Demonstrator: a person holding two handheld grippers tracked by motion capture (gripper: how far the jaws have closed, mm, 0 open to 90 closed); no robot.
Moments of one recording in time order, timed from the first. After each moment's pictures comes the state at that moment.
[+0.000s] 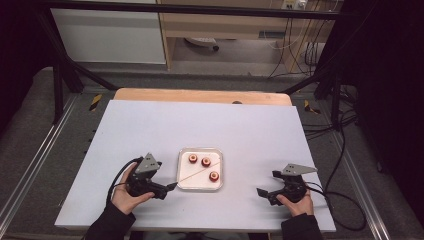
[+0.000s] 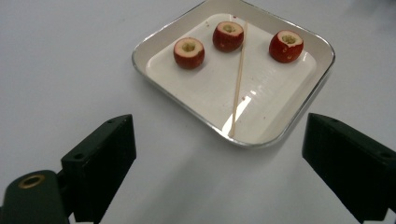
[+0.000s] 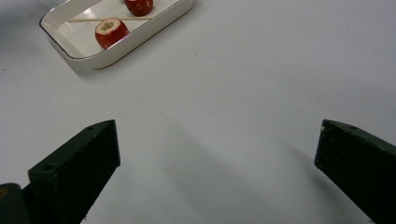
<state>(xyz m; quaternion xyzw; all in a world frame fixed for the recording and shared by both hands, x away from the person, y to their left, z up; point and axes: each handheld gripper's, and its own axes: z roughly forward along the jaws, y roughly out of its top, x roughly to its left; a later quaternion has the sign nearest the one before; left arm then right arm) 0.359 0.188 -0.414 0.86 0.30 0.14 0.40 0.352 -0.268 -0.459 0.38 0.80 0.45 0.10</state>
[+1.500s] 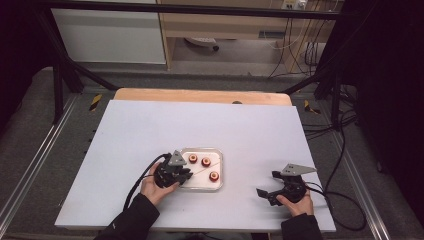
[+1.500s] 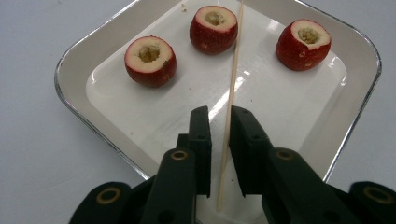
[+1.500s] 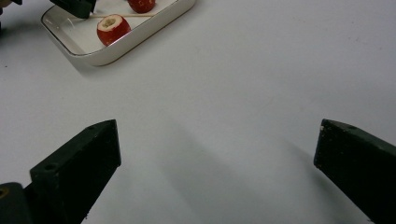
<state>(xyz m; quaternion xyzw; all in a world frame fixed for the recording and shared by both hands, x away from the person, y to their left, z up) 0.391 0.132 -0.443 0.88 0.29 0.11 0.35 0.352 -0.267 -0.460 0.38 0.81 0.45 0.09</state>
